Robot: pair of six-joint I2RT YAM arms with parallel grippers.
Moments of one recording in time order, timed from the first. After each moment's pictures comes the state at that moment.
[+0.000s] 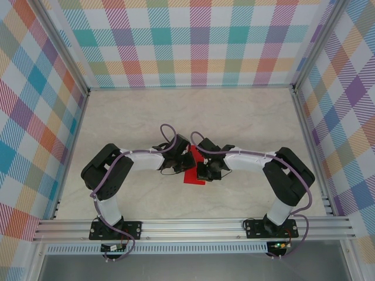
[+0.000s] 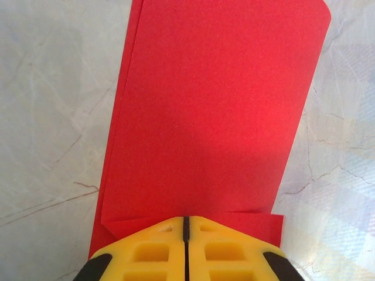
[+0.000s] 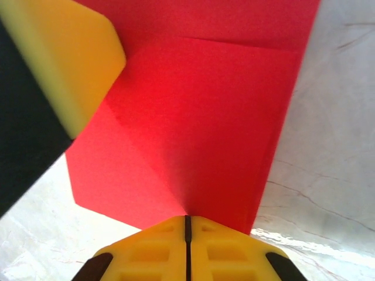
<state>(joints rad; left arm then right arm) -0.73 1.81 0.93 -0.10 0.23 -1.00 0.81 1.69 0.94 -0.52 -0.25 0.84</state>
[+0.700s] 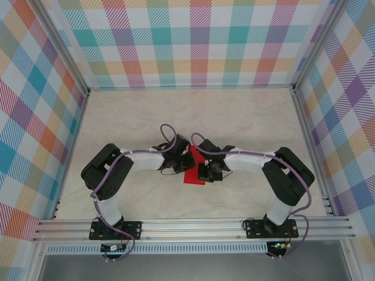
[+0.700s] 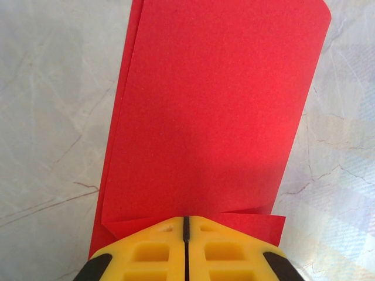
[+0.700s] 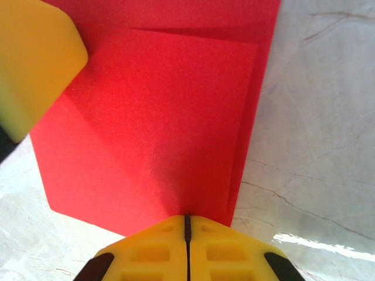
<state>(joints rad) -0.73 1.81 0.93 -0.10 0.23 -1.00 0.81 1.69 0.91 -0.51 -0.23 0.84</state>
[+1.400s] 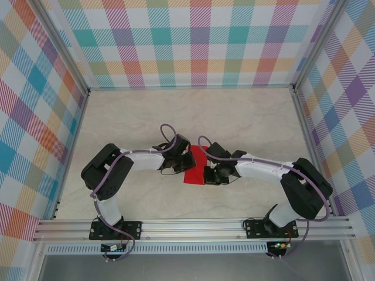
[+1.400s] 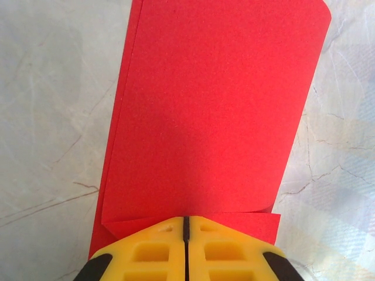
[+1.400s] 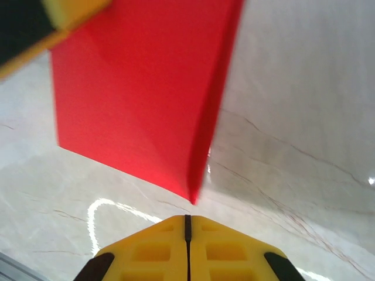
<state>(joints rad) -0.73 1.81 0.93 -0.10 0.23 -1.00 0.81 1.52 0.82 -0.50 -0.25 0.76</state>
